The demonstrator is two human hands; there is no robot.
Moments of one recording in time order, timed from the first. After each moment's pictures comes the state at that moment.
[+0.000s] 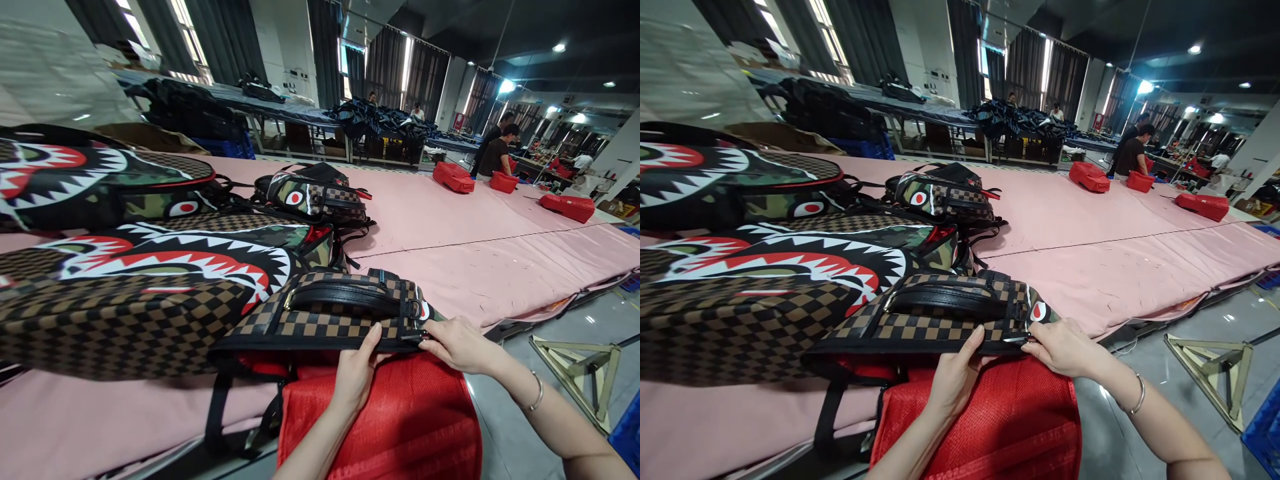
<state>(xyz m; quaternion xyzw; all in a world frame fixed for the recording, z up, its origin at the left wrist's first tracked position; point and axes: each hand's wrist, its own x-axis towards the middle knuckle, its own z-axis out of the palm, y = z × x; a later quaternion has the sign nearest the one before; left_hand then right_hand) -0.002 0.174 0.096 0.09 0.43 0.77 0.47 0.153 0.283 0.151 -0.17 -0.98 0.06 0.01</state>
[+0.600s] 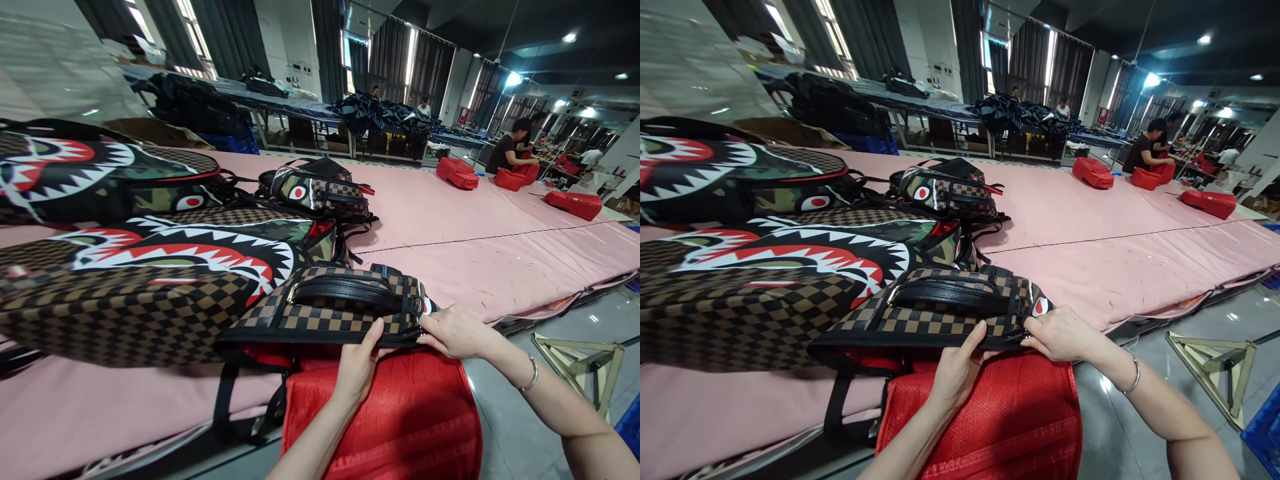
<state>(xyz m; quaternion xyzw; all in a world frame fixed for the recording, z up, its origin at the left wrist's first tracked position) -0.002 0.173 0.096 0.09 0.44 0.76 0.47 0.140 0.295 0.154 -0.07 -1.00 -0.06 -0.04</state>
